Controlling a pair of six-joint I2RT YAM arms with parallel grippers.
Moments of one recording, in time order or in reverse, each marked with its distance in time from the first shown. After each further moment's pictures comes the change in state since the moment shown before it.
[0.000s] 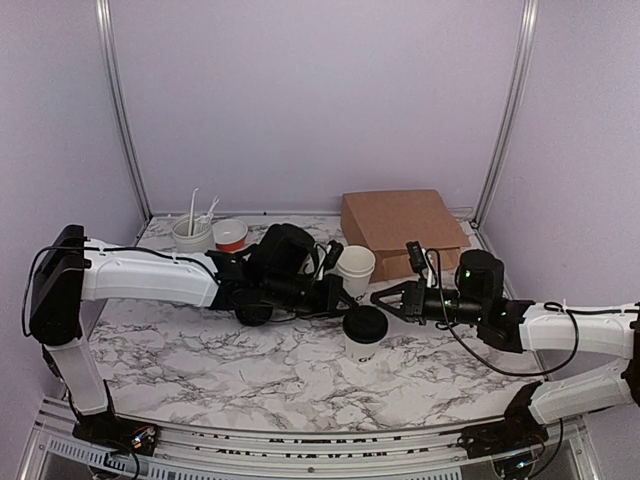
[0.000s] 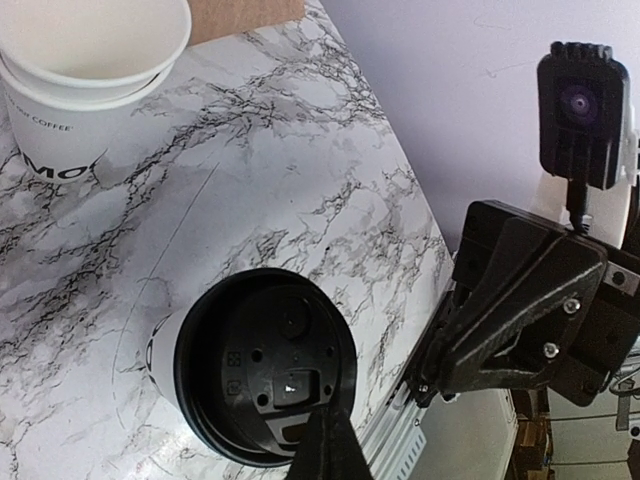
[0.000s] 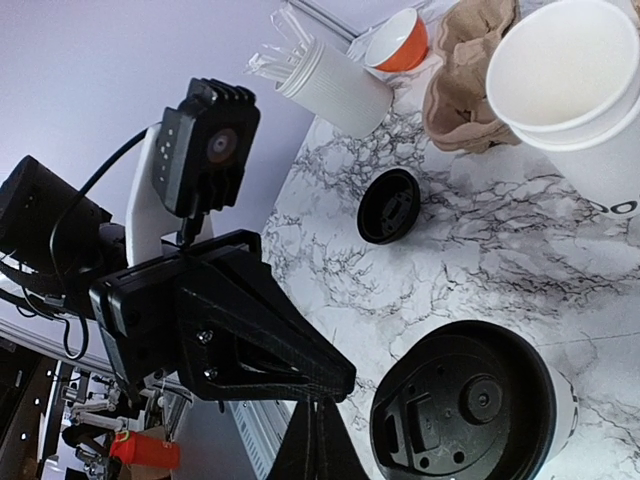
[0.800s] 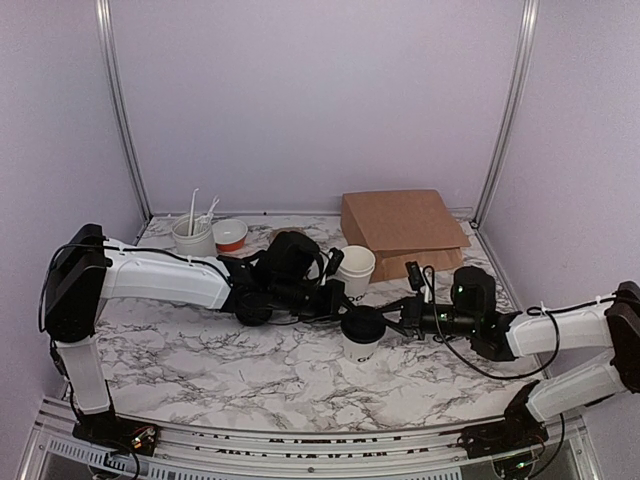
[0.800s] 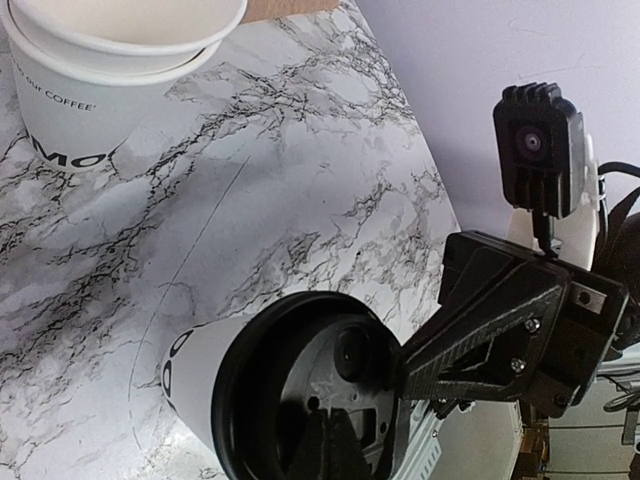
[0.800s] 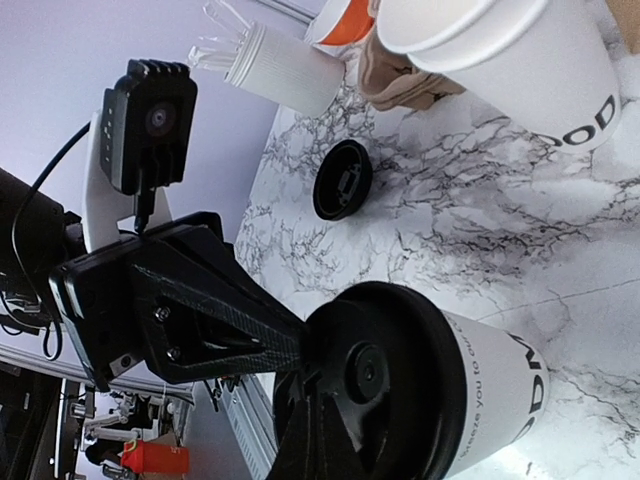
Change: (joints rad) left arm 0.014 0.079 0.010 0.029 0.006 -0.015; right arm -0.041 0.126 -0.115 0.188 -0.032 0.079
